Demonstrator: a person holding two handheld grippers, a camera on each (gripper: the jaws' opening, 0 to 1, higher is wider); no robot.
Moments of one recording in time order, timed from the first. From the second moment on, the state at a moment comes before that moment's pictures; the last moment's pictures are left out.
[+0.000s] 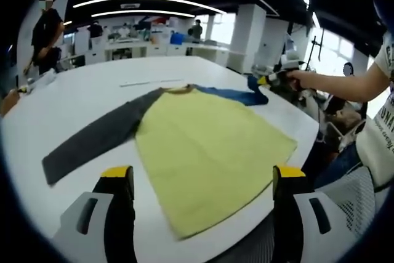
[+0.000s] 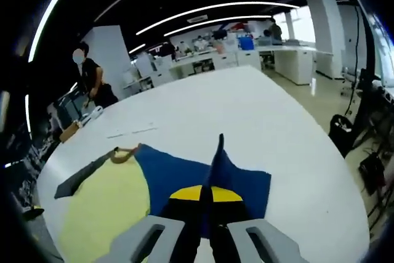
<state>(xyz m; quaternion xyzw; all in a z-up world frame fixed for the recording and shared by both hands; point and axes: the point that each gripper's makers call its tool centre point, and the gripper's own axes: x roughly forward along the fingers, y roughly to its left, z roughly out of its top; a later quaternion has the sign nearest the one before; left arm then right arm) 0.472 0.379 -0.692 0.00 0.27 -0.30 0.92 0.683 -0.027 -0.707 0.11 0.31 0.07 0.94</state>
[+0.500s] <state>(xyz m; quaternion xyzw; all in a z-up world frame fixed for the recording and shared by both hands) 0.472 0.370 -0.693 0.01 0.27 -0.31 0.91 0.698 0.037 -0.702 0.11 0.31 0.12 0.94</state>
